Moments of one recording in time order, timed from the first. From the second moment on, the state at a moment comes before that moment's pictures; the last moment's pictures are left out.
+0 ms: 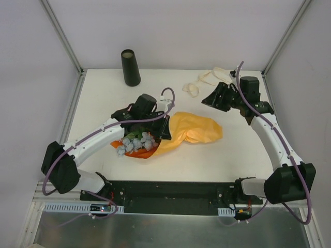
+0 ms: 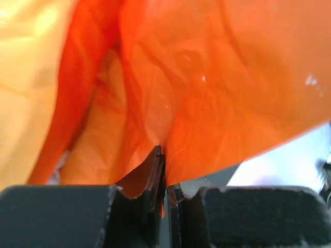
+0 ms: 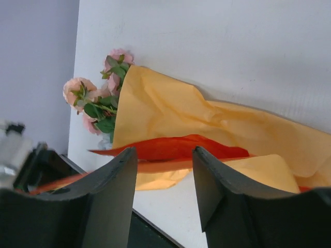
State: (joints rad) left arm -0.69 1.41 1.13 -0.53 0.50 -0.34; right arm 0.18 1.27 1.13 -0.45 -0.51 0.51
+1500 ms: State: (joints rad) left arm -0.70 1.04 1.01 -0.67 0.05 -0.54; right arm 0.36 1.35 0.87 -0.84 -0.47 0.50
